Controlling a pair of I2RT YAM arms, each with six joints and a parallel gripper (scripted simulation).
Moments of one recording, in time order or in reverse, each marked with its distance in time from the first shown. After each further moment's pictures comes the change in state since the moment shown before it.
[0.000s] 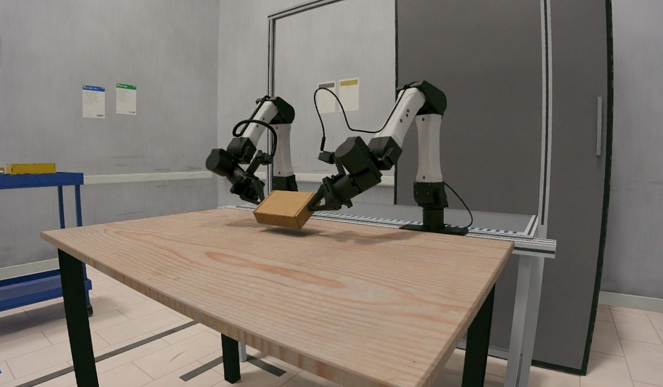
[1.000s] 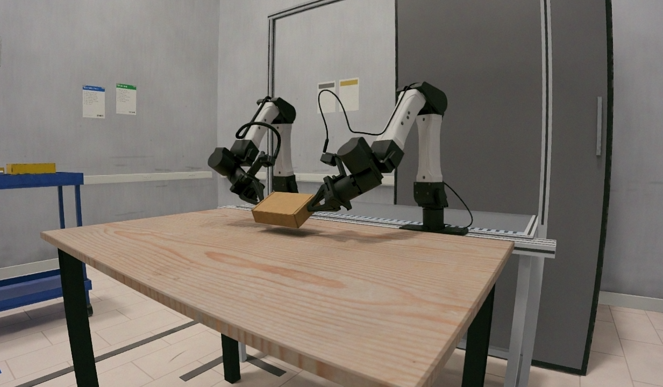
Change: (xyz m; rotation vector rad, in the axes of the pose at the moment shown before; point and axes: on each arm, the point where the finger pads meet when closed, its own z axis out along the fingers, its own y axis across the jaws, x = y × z) left arm 0.001 0.004 0.001 -0.058 -0.001 0.098; right arm 0.001 -0.004 0.001 0.059 0.000 -0.099
